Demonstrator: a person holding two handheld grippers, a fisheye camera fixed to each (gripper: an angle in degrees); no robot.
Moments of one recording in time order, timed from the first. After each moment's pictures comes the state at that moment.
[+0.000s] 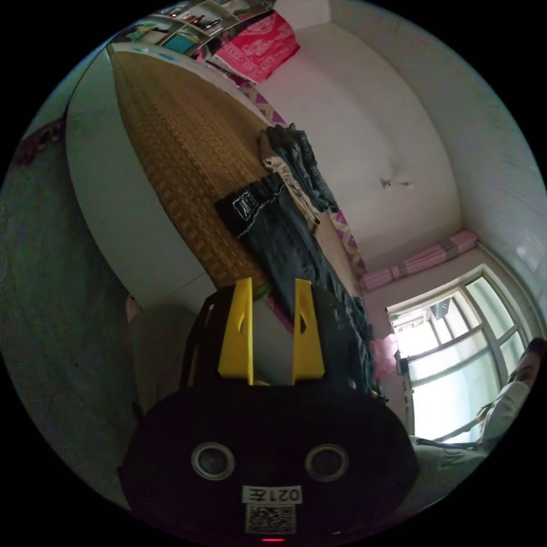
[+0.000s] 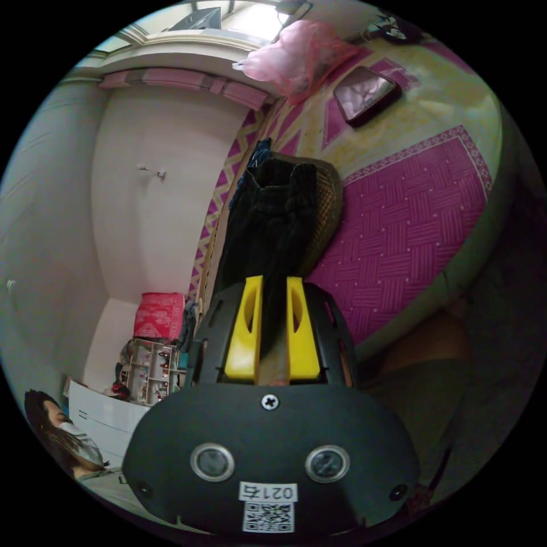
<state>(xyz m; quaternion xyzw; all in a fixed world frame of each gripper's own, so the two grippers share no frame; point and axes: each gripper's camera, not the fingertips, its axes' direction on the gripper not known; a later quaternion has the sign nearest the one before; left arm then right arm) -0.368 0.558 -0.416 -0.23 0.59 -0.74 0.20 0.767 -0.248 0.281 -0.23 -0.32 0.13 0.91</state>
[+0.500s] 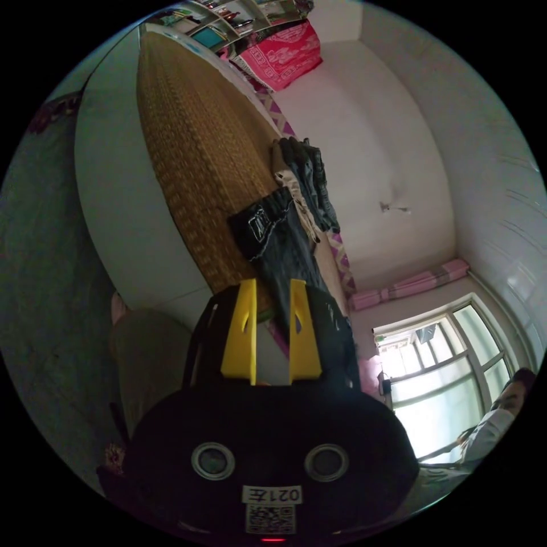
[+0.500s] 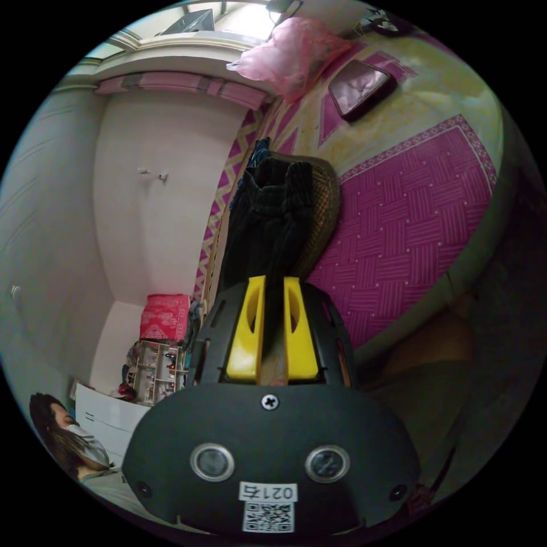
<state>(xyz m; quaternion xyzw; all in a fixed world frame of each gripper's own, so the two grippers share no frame) -0.333 0.577 -0.360 -0.24 0.56 -0.78 0.15 0.782 -0.245 0.324 -0.23 -0.33 0.14 0.90</state>
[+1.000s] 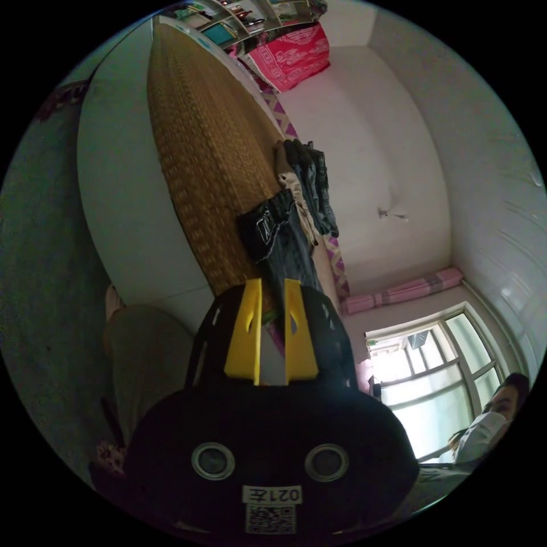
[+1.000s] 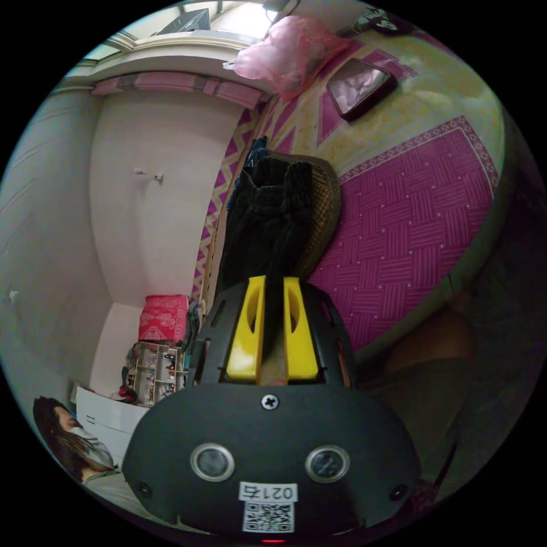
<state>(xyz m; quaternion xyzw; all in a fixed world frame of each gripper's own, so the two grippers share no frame) -0.301 0.561 -0.327 -0.24 0.56 -0.79 0.12 0.767 -0.249 0.372 -0.23 -0.33 0.14 0.90</state>
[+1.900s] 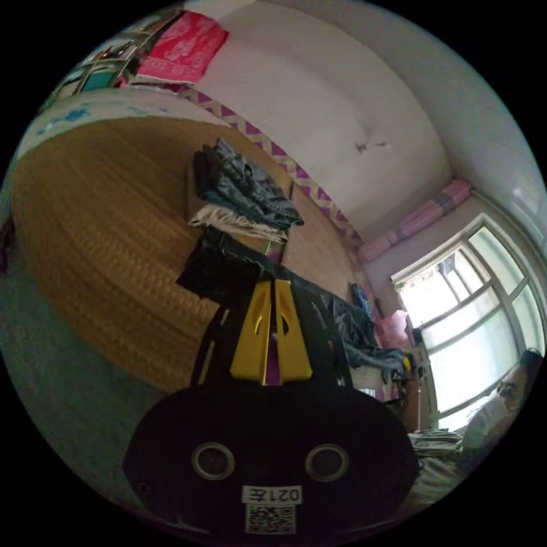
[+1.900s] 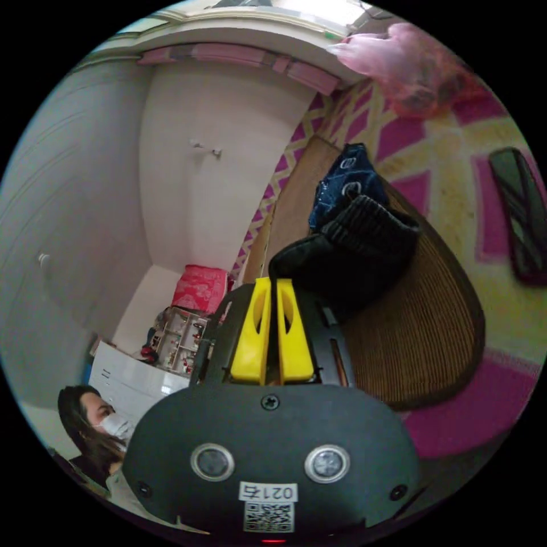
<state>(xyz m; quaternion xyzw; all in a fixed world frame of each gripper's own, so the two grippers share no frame) -0.348 0.354 -0.115 -0.19 0.66 -0.67 0.29 0.594 -0.393 0.470 -0.23 -0.45 0.05 0.86</state>
